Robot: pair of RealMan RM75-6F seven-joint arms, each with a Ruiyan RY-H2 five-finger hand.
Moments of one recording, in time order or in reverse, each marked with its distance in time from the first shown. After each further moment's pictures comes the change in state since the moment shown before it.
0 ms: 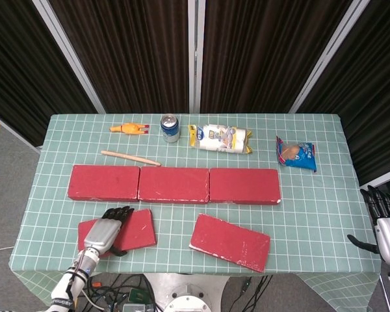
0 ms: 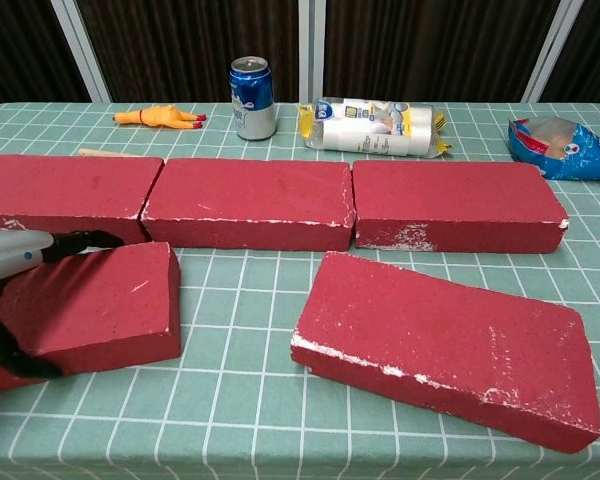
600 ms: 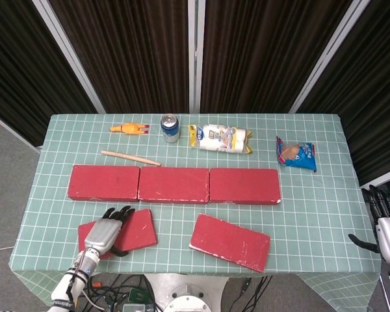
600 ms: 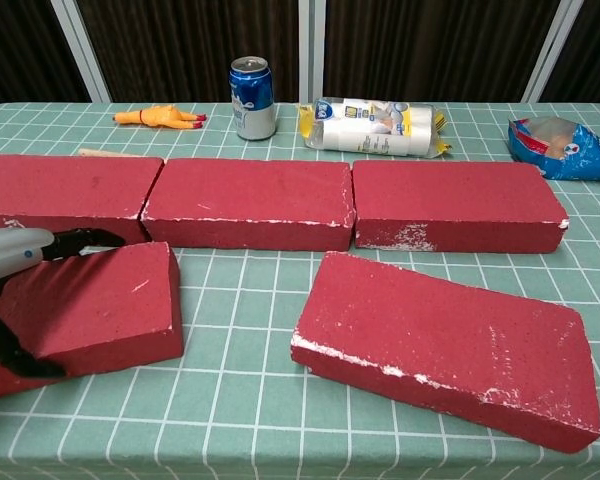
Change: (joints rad) left arm -0.012 0.002 0.021 -0.010 0.011 0.025 -0.002; right arm 0.000 -0.002 0.004 0.003 0.010 -0.004 -0.008
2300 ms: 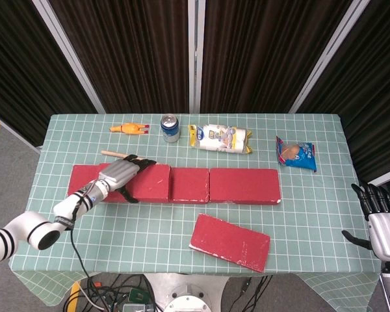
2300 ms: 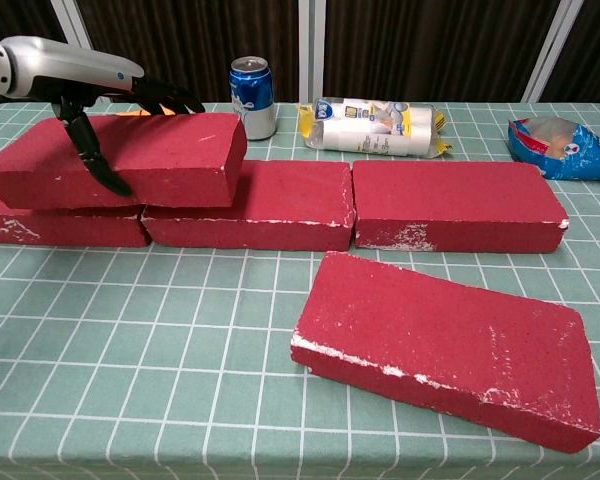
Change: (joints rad) left arm -0.470 0.206 -0.199 0.422 0.275 -0.615 -0.755; right arm 0.021 0.060 0.009 -0.140 -0.030 0.010 -0.132
